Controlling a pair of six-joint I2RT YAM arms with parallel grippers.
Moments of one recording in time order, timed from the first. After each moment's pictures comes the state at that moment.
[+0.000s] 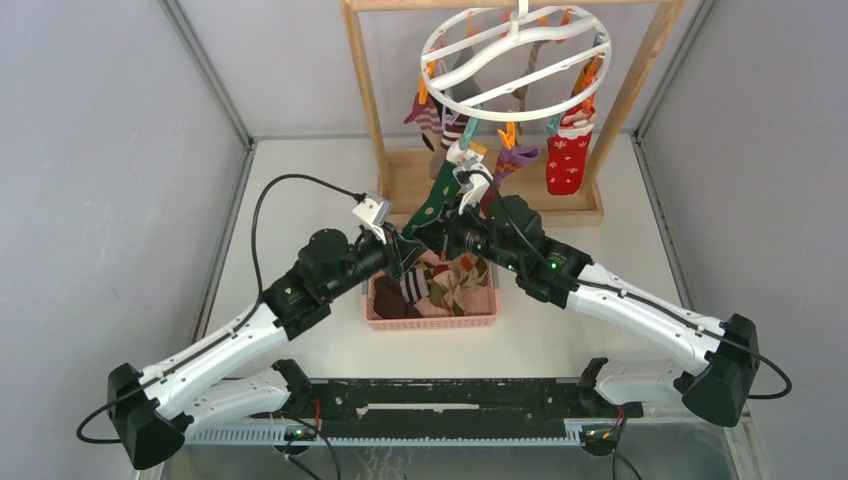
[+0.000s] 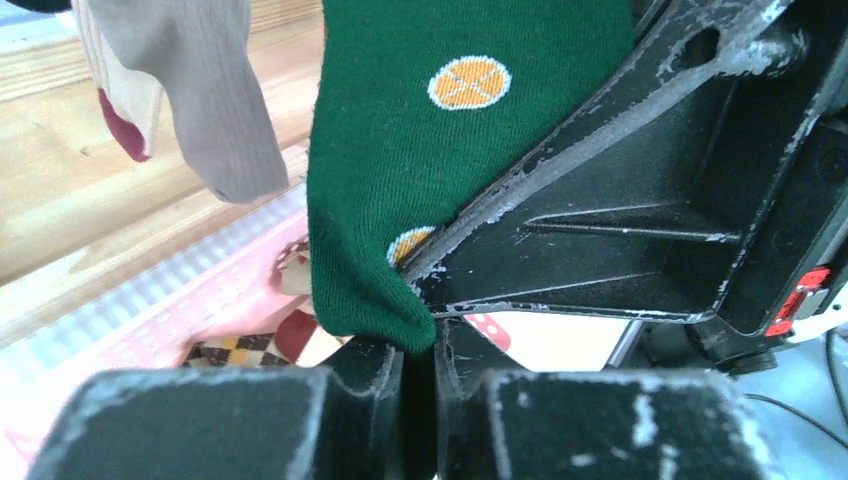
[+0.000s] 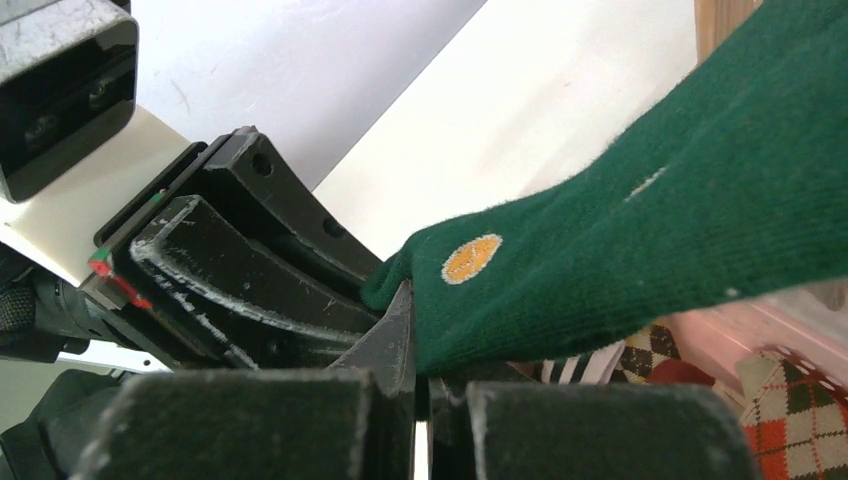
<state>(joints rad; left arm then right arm) -0.83 0.92 0.77 0.04 0.06 -0.34 0.92 1.21 1.07 -0.06 -0.05 0.50</state>
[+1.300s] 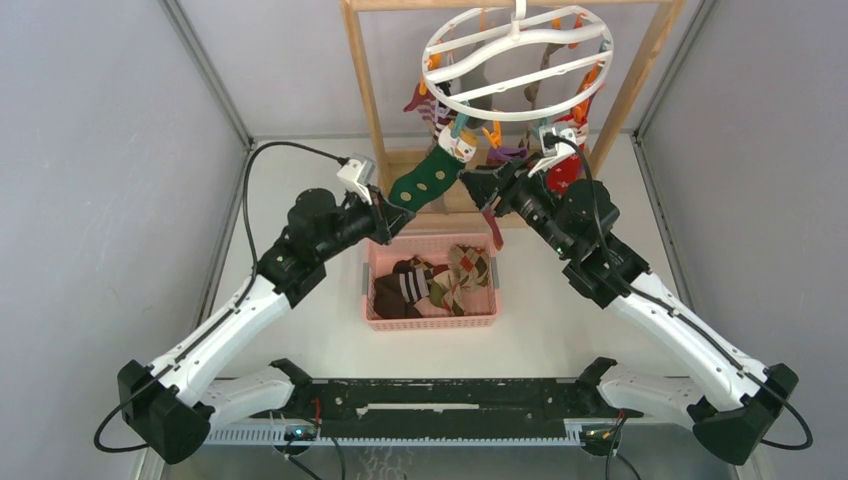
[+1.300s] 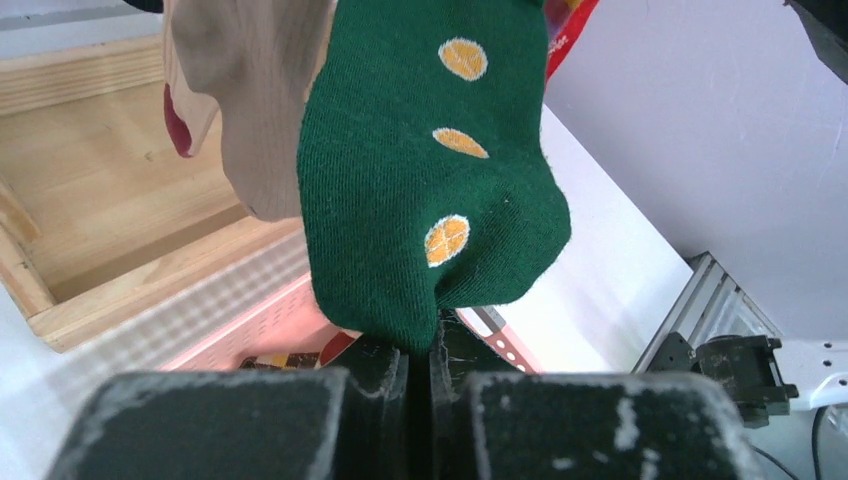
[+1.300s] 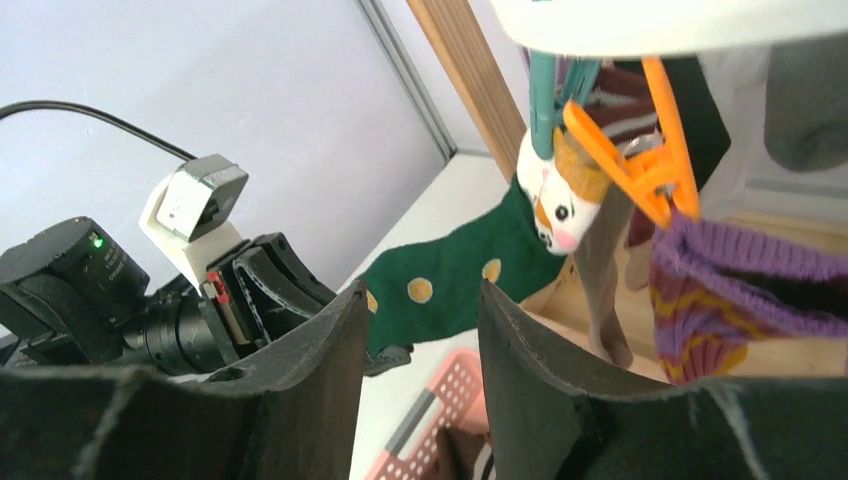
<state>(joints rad) -0.60 1.04 0.92 -0.05 0.23 -0.37 0.70 1.02 1.10 -0.02 0.02 0.46</state>
